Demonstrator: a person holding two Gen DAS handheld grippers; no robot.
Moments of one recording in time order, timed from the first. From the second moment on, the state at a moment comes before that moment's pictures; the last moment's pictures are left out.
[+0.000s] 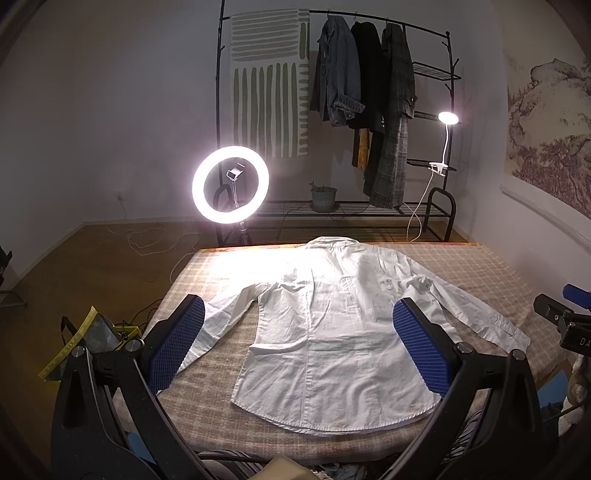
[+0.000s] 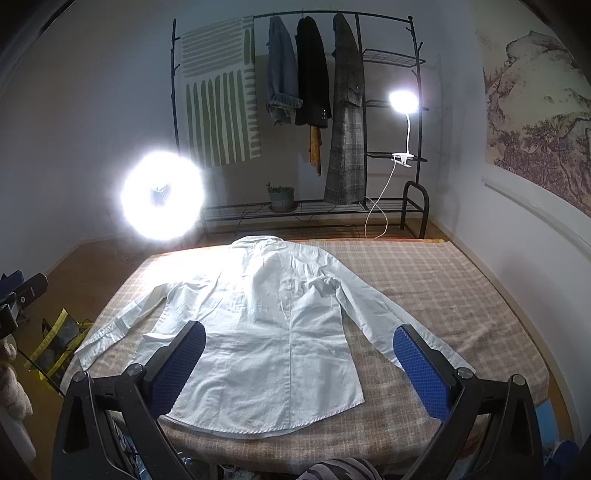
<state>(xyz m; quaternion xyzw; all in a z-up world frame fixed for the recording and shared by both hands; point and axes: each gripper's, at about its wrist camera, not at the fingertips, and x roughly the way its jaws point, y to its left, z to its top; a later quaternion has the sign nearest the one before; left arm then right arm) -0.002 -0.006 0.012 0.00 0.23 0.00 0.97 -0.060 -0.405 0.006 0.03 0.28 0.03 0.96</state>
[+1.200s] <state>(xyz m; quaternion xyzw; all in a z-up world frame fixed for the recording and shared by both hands) -0.008 -0.002 0.016 -0.01 0.20 0.01 0.98 -0.064 -0.399 0.016 0.02 0.25 0.02 0.97</state>
